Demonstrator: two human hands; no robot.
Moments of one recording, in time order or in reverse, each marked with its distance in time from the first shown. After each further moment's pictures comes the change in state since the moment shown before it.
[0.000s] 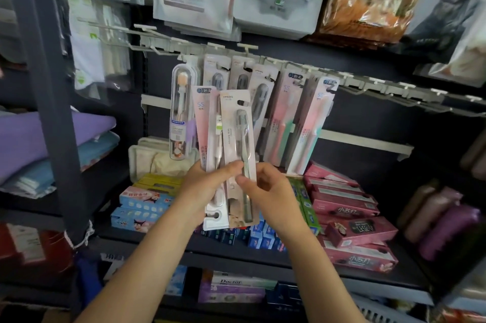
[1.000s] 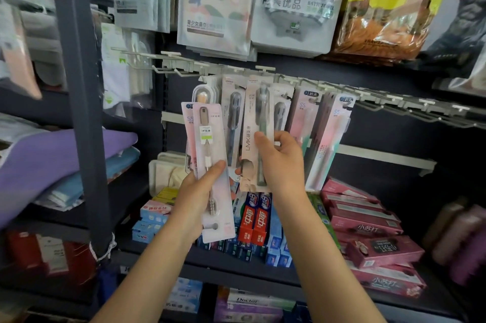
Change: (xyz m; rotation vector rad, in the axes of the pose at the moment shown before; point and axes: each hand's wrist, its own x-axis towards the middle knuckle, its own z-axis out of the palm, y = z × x) left_hand -0.005 0.016 -0.030 -0.157 0.156 0.015; right_hand 0.055 -0.062 0.024 0.136 0.259 0.006
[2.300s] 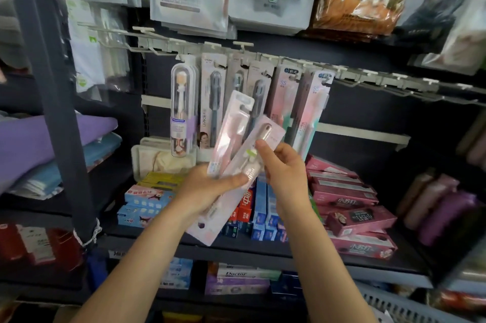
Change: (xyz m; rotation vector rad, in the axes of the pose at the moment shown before) left_hand -0.013 -0.018 0.012 0.603 -0.249 0.004; right_hand -0.038 0.029 -0.042 0.115 0.052 0.075
